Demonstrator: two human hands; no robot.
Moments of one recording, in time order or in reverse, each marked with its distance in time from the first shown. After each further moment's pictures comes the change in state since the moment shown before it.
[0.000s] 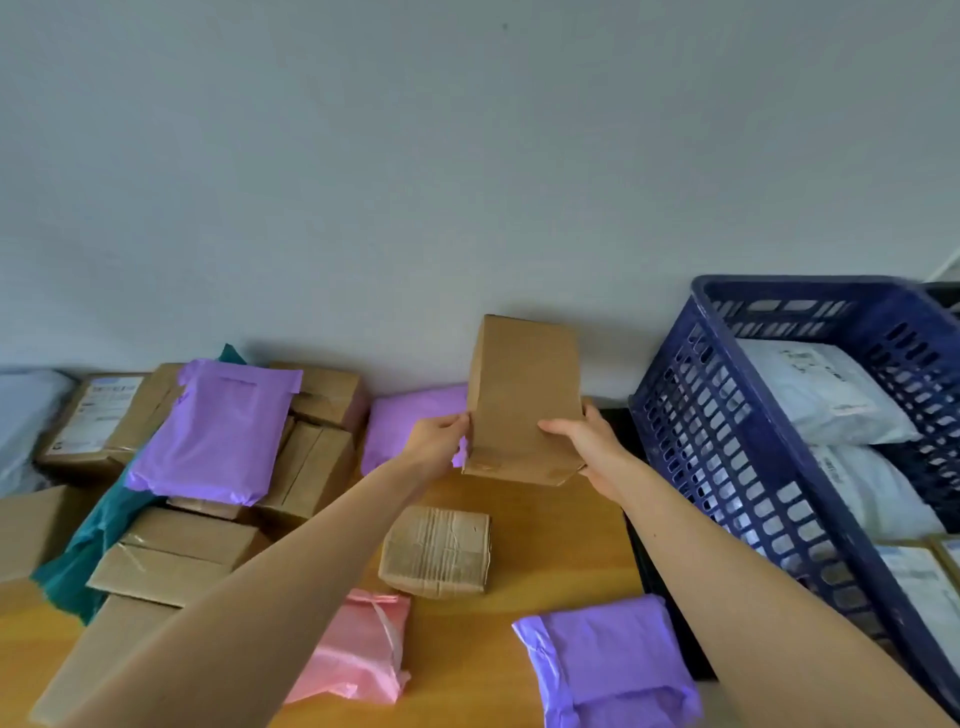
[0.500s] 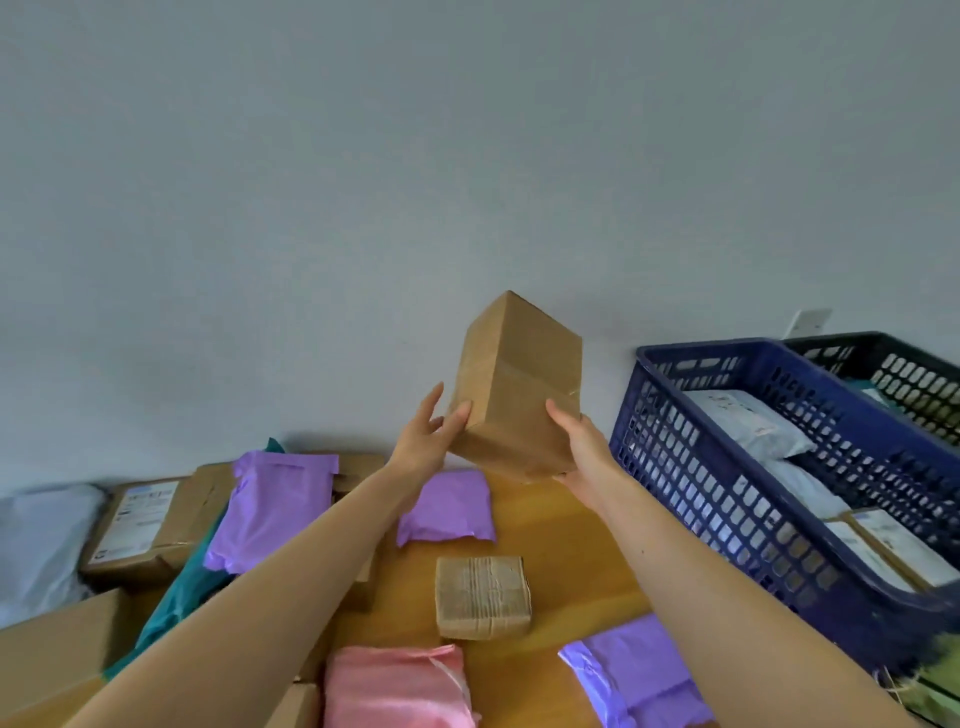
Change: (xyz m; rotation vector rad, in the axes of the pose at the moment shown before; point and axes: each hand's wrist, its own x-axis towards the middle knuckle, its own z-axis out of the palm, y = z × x) left_hand -0.079 0.060 -0.096 -0.092 -0.170 0.432; right_hand -0.130 -0.063 0.072 0.424 0.128 -0.235
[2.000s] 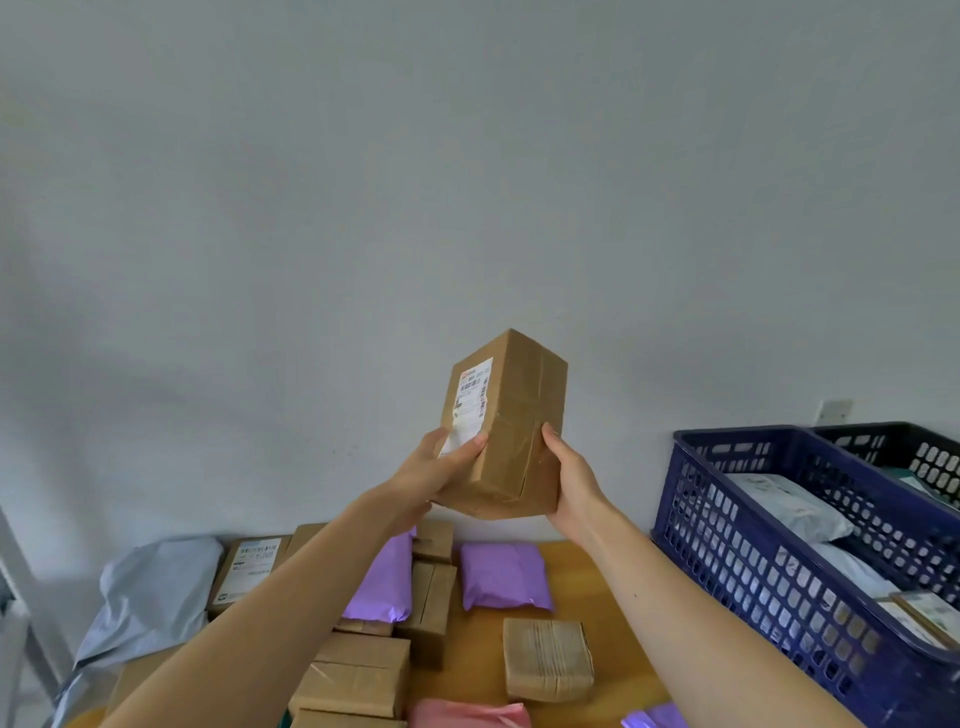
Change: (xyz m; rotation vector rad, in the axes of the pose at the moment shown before) left_hand -0.117 0.100 -0.106 0.040 -0.069 -0.008; right_hand -0.119 -0.024 0.127 0.126 -0.262 -0.122
